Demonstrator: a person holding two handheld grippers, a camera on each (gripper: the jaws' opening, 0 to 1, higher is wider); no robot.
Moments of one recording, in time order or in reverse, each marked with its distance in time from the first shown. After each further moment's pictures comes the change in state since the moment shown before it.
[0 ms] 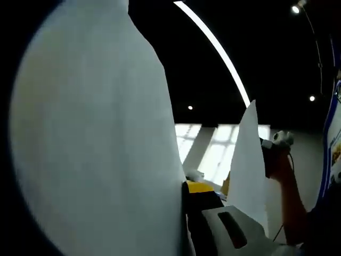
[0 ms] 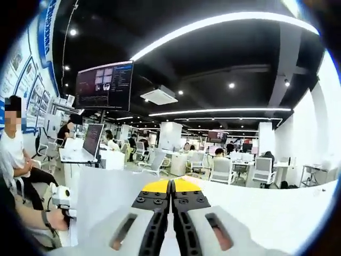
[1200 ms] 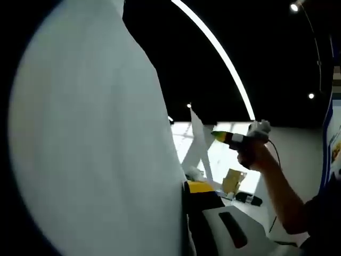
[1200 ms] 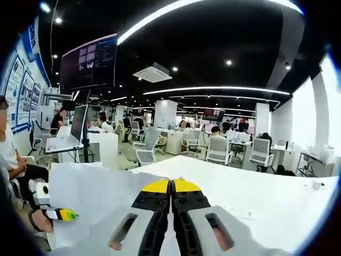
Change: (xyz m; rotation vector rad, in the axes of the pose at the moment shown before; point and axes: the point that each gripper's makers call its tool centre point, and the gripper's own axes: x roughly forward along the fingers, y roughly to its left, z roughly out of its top) left arm 0.001 -0.009 -0.004 0.012 0.016 -0.008; right arm 0.085 -0.029 -0.043 0.025 0.199 -0.045
